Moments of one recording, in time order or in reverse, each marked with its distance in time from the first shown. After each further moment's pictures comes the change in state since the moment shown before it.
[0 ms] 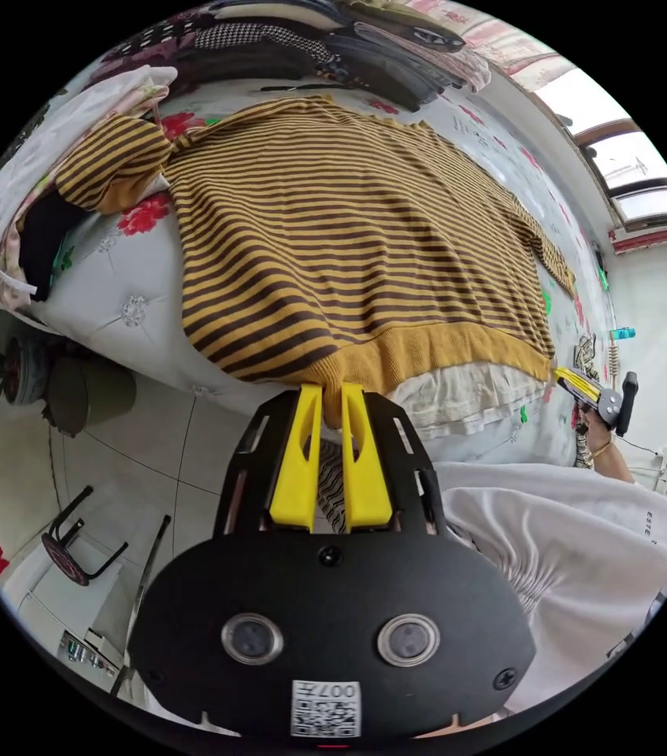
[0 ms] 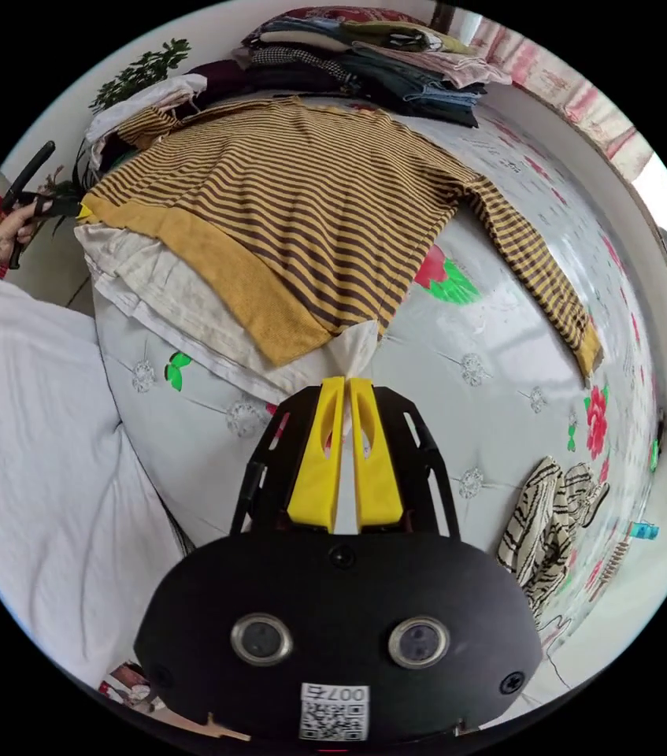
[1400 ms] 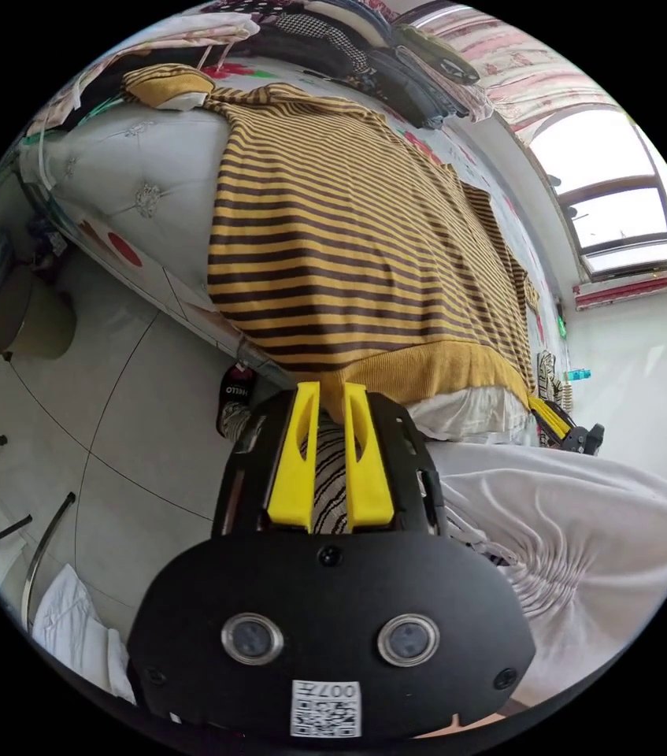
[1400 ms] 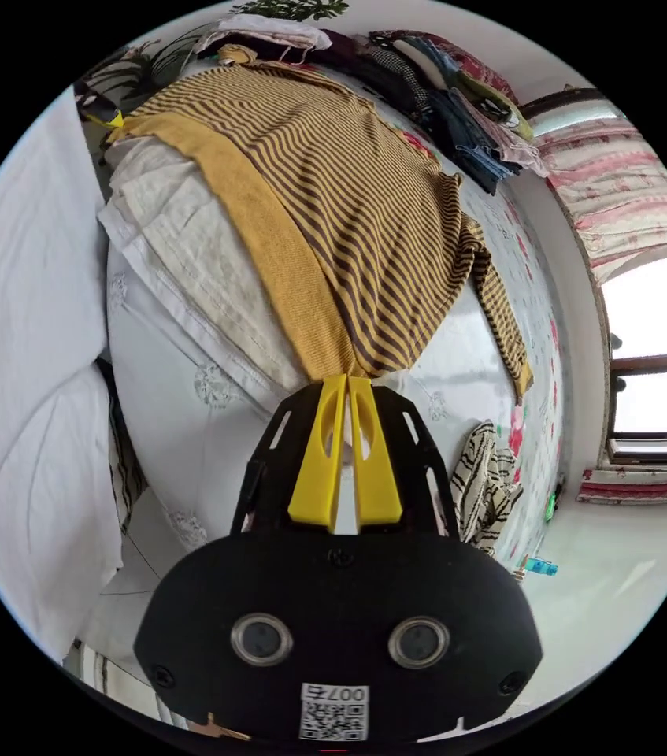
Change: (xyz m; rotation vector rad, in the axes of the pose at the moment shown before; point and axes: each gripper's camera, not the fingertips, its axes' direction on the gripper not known) left arm 0.043 0.112 0.008 0.156 0.227 -0.149; right arm -0.093 0.039 -0.152 0.033 0.377 -0.296
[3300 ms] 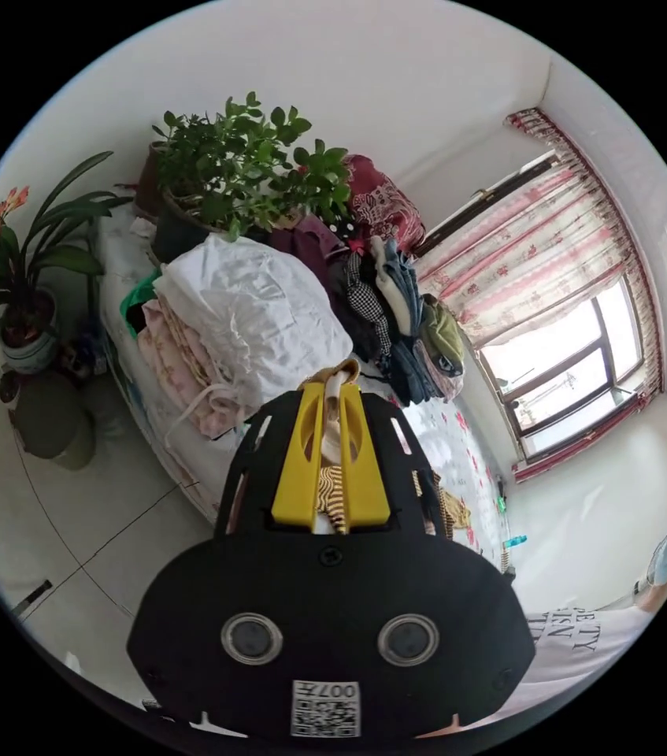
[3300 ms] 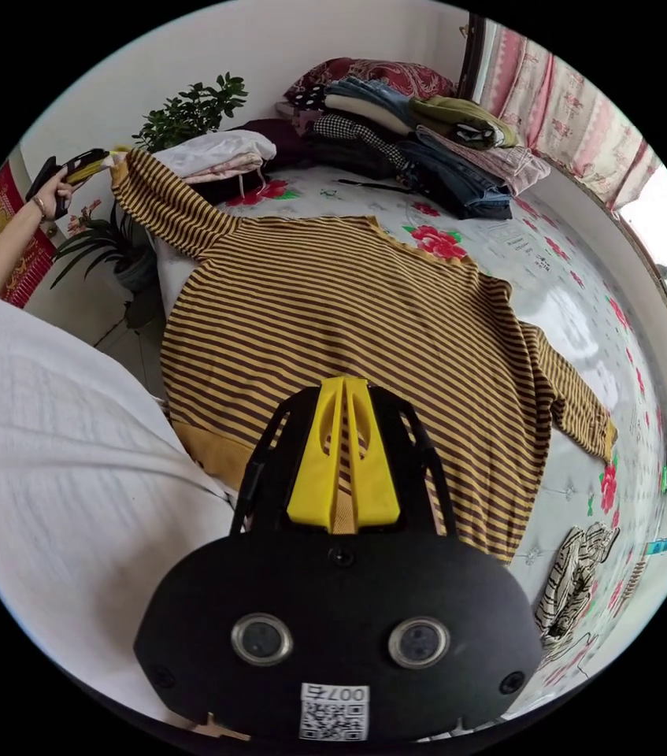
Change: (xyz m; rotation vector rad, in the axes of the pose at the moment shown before) left arm -0.199 -0.280 -0.442 0.668 0.187 -0.130; right arm 0.074 -0.201 0.063 0.210 -0.391 0.362
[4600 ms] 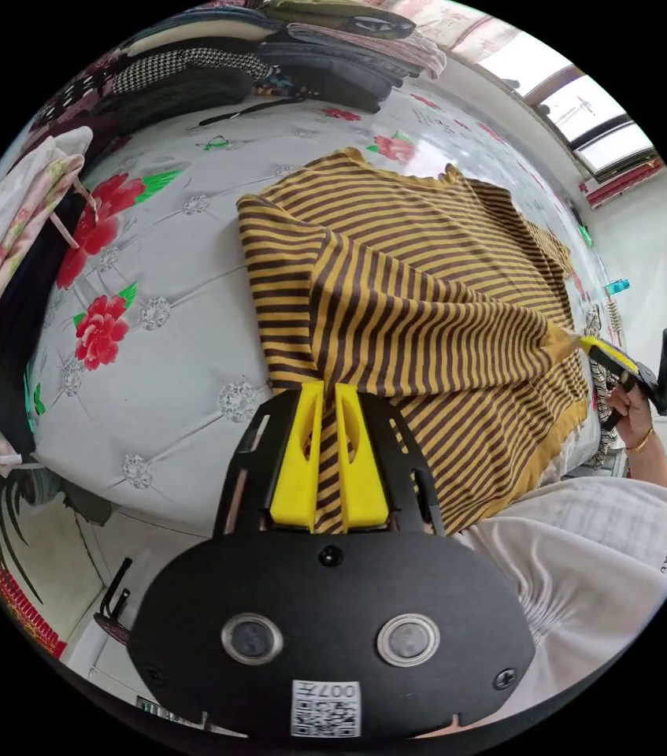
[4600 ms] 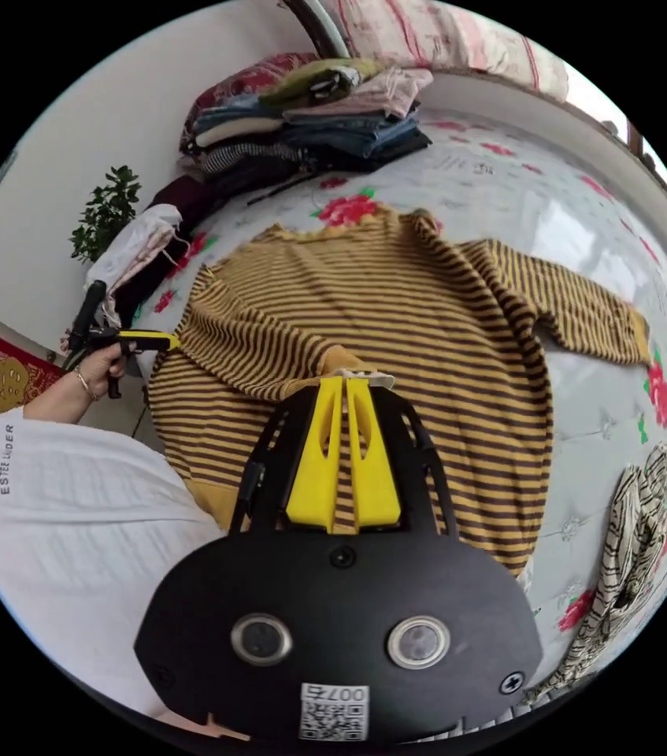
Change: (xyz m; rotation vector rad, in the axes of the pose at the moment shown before) left arm 0.066 0.414 0.451 -0.828 -0.290 0.533; right arm 0.099 0.179 0.193 0.054 -0.187 0.351
